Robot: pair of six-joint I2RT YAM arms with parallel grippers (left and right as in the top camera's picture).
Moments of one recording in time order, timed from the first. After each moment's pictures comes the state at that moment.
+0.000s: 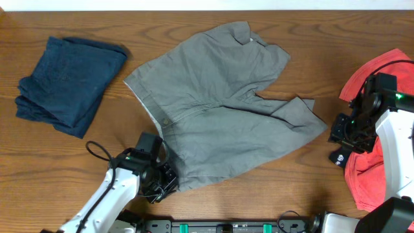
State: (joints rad) left arm -0.29 1.19 0.43 -0.76 0.43 -1.01; right arm -0.26 1.46 1.14 -1.27 -0.06 0.23
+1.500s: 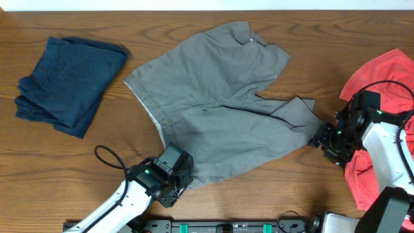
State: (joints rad) left arm -0.64 1.12 0.43 -0.68 0.17 -1.53; right arm -0.26 1.46 0.89 -1.00 -0.25 0.31
